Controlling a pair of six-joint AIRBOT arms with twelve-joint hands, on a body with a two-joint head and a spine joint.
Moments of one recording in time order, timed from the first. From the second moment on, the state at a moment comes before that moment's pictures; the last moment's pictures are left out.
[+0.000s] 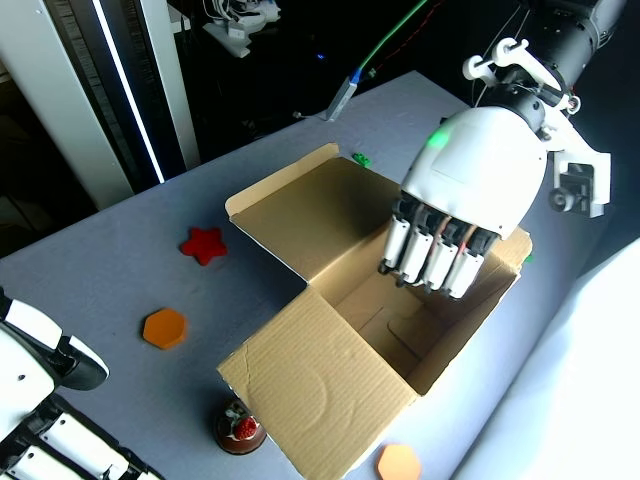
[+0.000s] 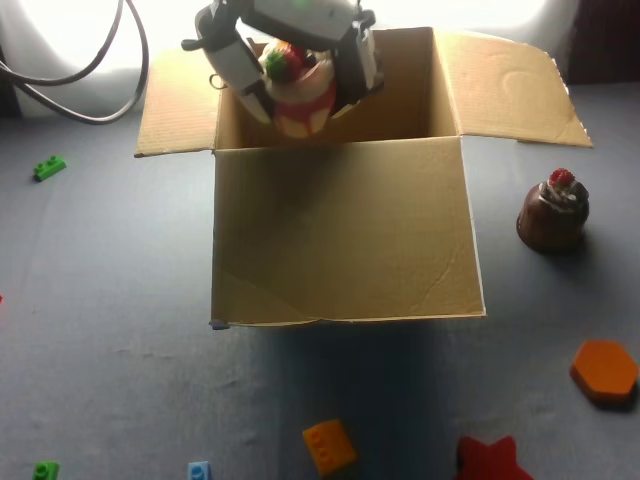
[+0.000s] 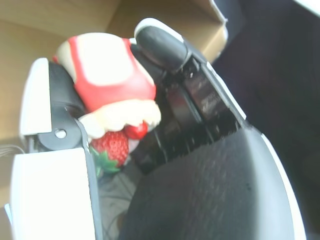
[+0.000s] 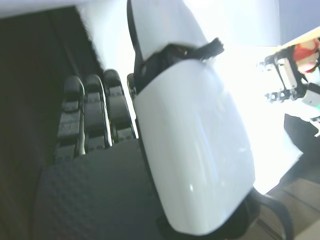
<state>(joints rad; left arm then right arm) -0.14 -1.50 1.94 2.13 -1.05 -0.49 -0.29 -0.64 0.88 1.13 0.32 -1.69</state>
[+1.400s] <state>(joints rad) -0.22 -1.41 1.95 2.20 -1.04 -0.47 -0.41 -0.84 1.03 0.77 0.43 -1.26</state>
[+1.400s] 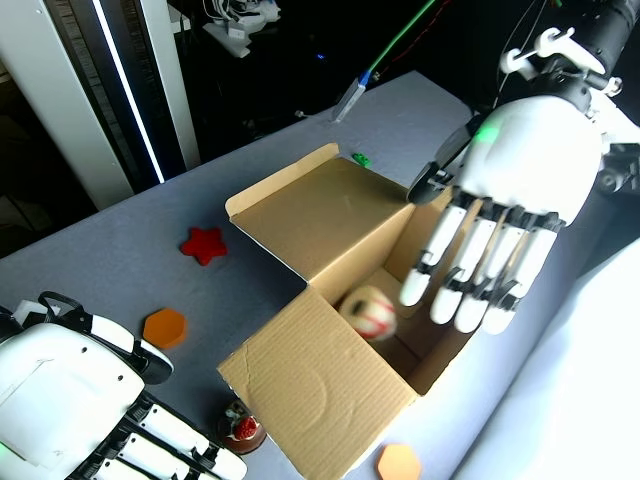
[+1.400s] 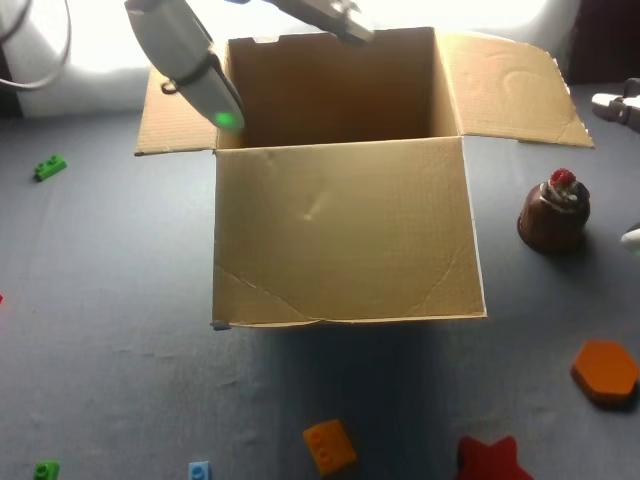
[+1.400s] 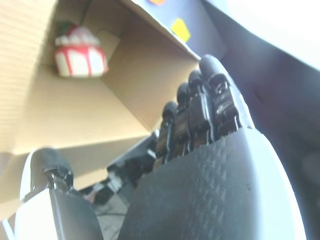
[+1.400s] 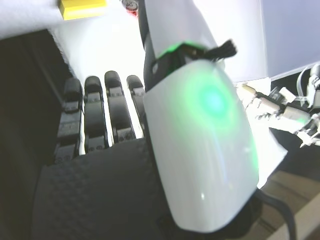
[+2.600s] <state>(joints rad) -0.09 -0.93 1.70 2.22 -1.09 -0.54 -0.42 -1.13 1.26 0.84 0.42 -1.23</state>
